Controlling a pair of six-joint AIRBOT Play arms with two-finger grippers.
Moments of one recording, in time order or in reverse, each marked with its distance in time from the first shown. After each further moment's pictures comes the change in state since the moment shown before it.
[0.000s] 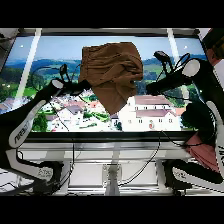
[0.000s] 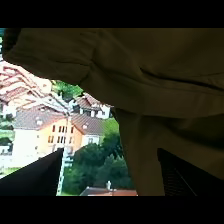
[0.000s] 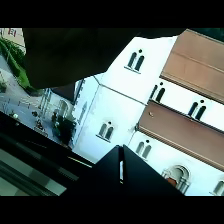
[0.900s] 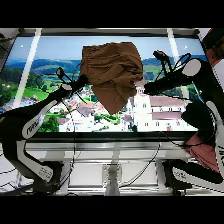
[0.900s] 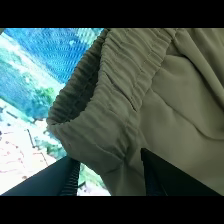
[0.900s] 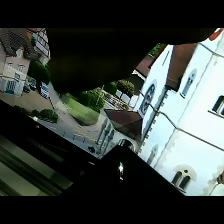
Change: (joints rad) left arm -0.068 -0.131 0.029 -0.239 0.423 -0.055; right arm 0.000 0.000 -0.002 0.084 -0.003 0.000
